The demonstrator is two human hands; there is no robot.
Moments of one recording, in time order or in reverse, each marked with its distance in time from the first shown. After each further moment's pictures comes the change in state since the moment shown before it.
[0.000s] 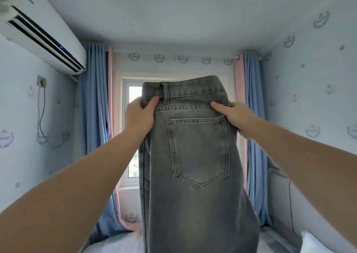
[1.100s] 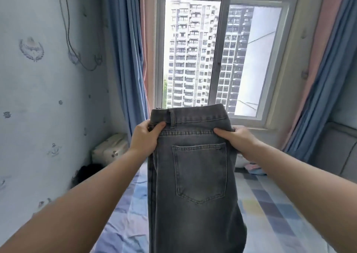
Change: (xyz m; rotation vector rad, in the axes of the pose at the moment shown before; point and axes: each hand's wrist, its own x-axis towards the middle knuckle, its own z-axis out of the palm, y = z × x) left_hand -0.077 -0.373 -0.106 0.154 -0.157 -0.473; right_hand 0.007 0.319 0.247 -0.133 -0.333 0.441
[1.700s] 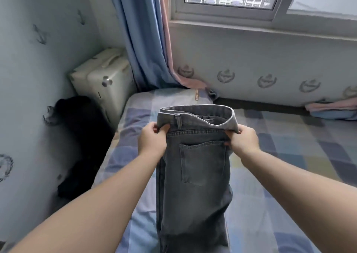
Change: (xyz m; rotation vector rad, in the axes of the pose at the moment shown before) left_hand 0.193 -0.576 0.088 0.218 0.065 -0.571; right_hand 0.364 0.429 0.314 -0.173 0.157 0.382
